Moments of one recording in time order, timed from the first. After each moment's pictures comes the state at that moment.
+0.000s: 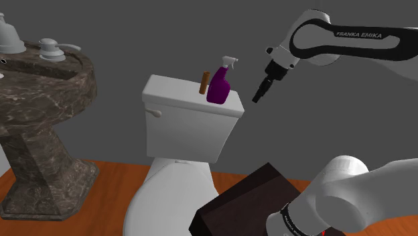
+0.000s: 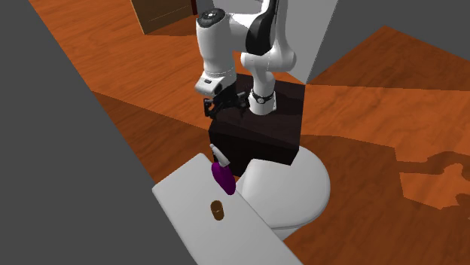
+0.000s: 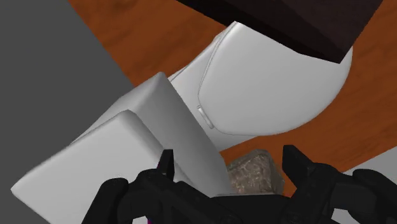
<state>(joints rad) 0.14 -0.57 -0.35 -2.39 -0.03 1.95 -0.62</state>
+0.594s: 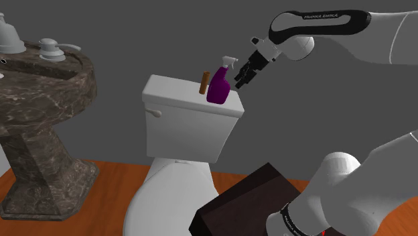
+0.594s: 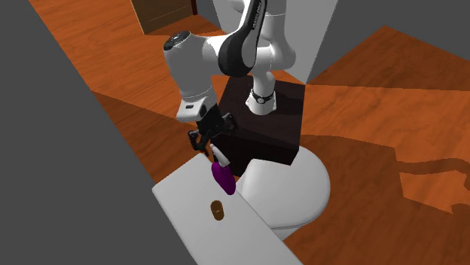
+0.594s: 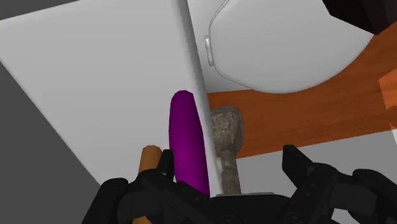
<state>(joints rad) 0.36 -0.27 -0.60 -2.16 0.28 2.10 -1.15</state>
